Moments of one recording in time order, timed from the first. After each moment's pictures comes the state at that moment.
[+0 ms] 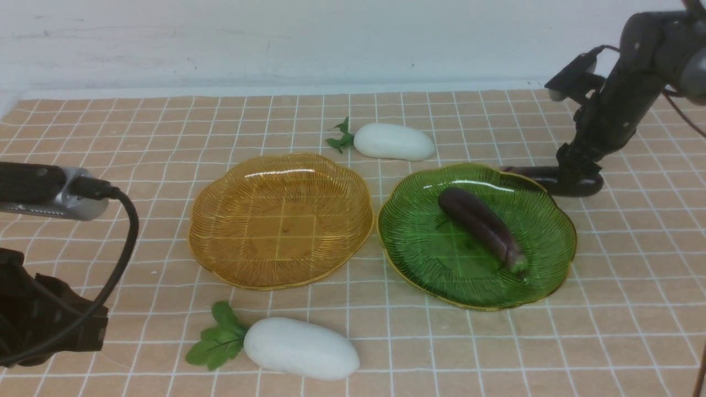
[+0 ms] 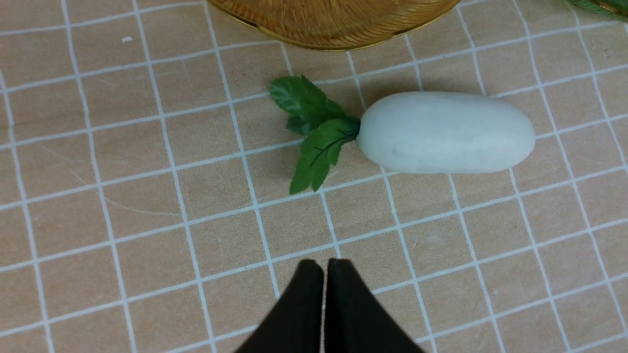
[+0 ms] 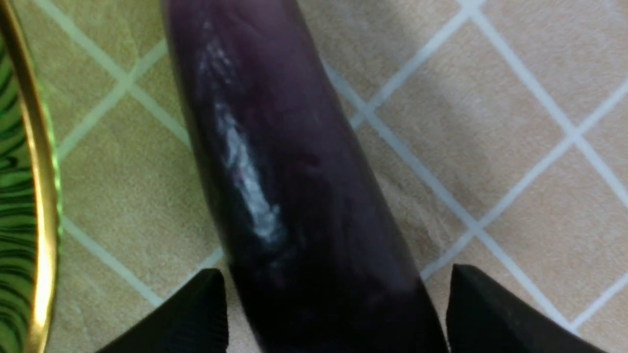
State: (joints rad) right arm 0.04 2.47 -2.19 0.08 1.24 -0.80; left arm -0.02 0.91 -0.81 -0.33 1.01 0.26
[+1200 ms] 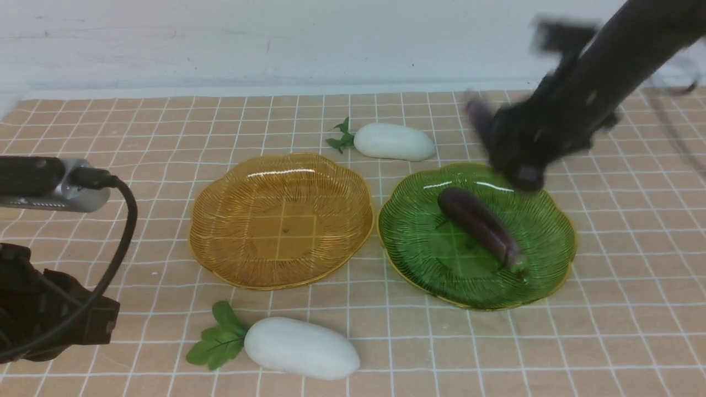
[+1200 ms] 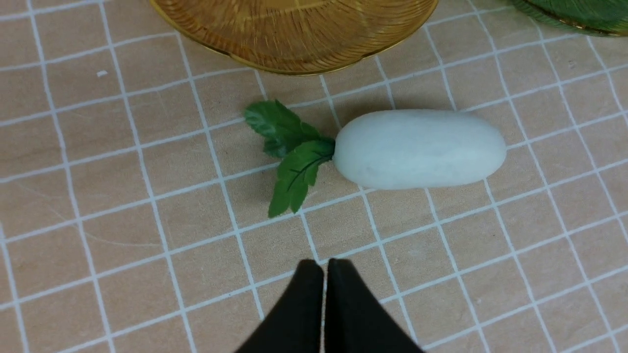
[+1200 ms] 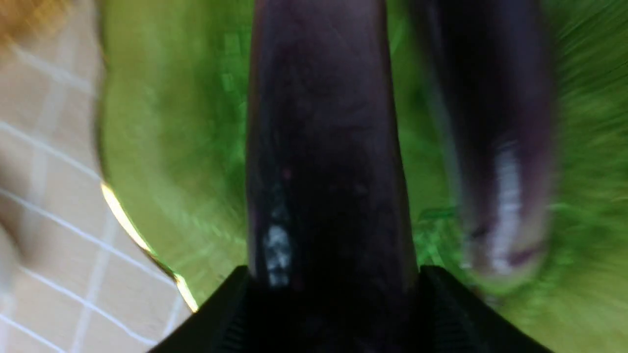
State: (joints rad) right arm 0.30 2.01 -1.62 0.29 1.24 -0.18; left arm -0.02 0.91 -0.81 -0.39 0.99 0.35
